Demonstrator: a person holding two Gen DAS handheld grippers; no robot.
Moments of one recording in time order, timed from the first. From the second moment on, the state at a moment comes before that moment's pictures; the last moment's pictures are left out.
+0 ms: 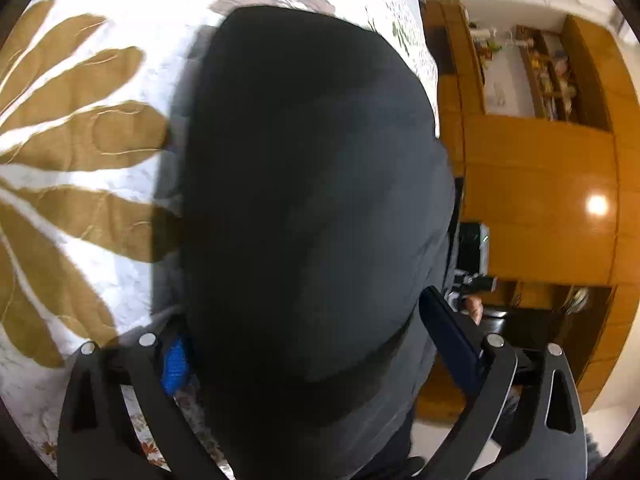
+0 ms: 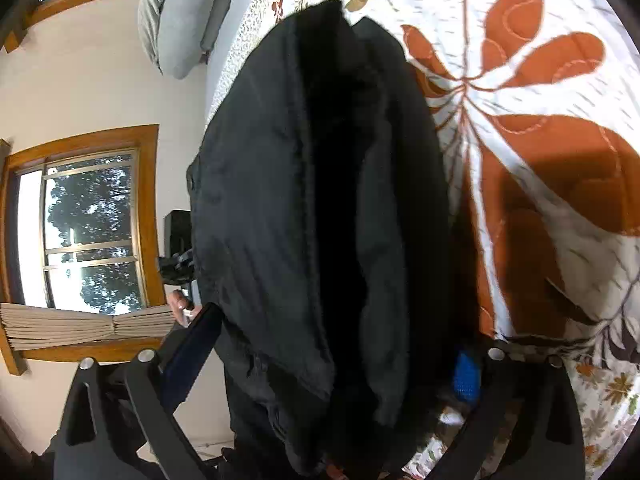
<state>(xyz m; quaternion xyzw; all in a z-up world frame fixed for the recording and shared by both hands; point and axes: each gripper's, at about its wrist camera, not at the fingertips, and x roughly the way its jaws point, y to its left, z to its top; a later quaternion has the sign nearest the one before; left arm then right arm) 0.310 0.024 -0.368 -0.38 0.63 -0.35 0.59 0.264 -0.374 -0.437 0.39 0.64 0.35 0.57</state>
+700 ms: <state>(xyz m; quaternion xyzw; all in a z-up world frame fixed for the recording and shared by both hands) 0.332 0.053 -0.312 -0.38 0.58 -0.30 0.65 0.286 -0.343 -0.363 0.36 0.59 0.39 0.61</state>
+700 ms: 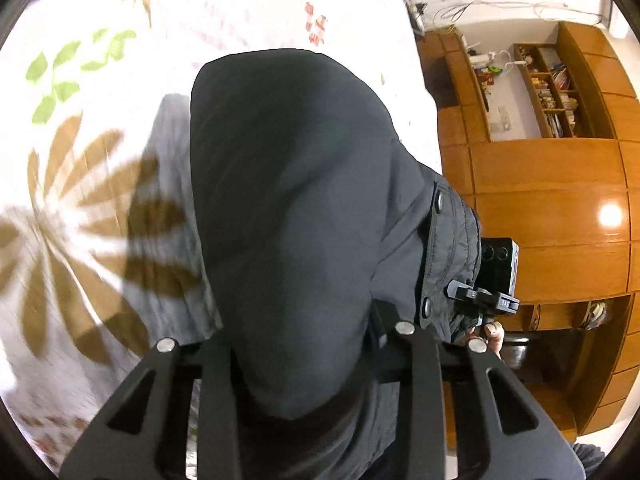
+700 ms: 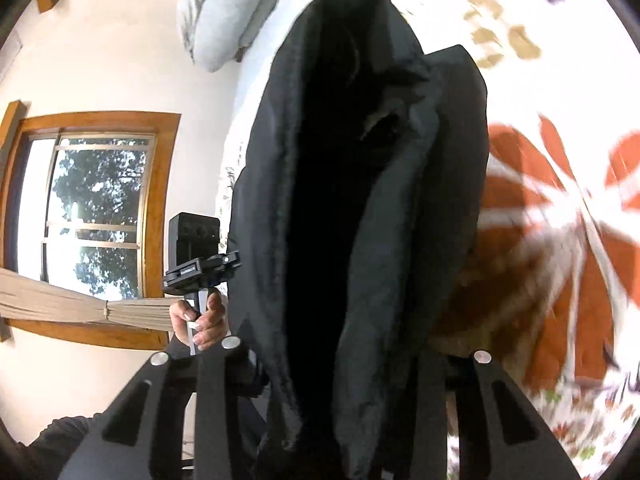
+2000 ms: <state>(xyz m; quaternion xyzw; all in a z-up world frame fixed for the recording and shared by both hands) 0.474 0.176 -0.313 -0.34 0.54 -0.15 0.76 0.432 -0.267 -0.359 0.36 0.59 0.31 0.66</state>
